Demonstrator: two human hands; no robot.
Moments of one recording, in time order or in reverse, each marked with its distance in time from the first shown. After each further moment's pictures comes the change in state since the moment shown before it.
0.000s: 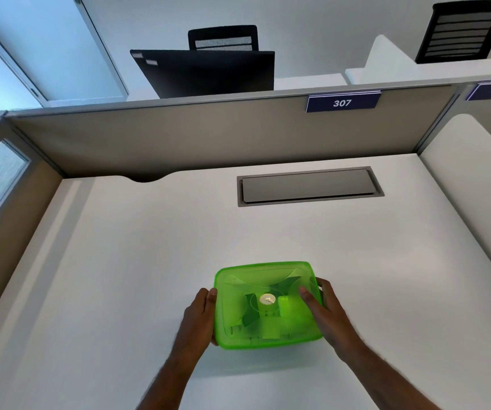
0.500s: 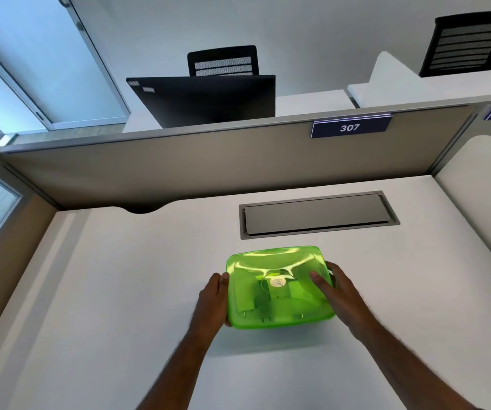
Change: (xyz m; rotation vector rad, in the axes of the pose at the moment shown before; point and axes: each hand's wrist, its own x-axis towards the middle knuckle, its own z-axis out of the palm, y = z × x) left_hand 0.121 0.081 0.011 0.008 0.013 0.032; right_hand 0.125 -0.066 -0.017 -0.030 0.009 -0.073
